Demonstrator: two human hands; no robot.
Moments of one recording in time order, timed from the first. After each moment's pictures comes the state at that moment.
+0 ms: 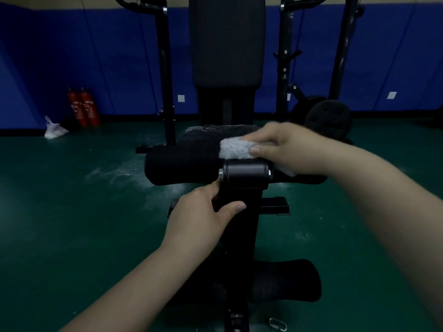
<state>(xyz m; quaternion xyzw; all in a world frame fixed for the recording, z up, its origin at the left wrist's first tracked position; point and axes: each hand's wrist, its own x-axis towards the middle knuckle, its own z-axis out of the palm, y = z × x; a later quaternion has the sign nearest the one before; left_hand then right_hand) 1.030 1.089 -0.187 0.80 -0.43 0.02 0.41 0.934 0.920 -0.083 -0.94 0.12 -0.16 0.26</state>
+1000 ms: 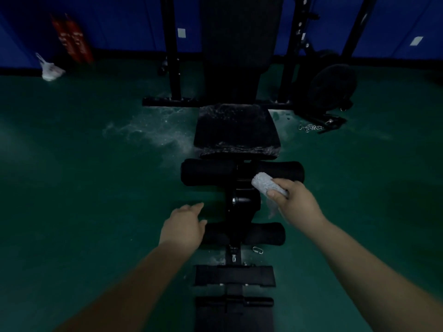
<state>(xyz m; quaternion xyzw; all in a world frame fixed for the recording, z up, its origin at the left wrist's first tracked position) 1.038 1.179 -0.035 0.91 -0.34 -0.21 0.14 0.887 0.973 0.001 -0.84 0.39 -0.08 0.36</state>
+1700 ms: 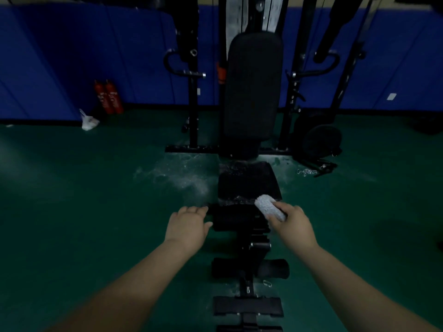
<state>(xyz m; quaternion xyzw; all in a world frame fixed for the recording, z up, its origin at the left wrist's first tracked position) 1.083 1.257 0.251 0.90 -0.43 -0.09 0.03 0.908 1.075 0.246 -0.82 0.42 -0.17 0.35</state>
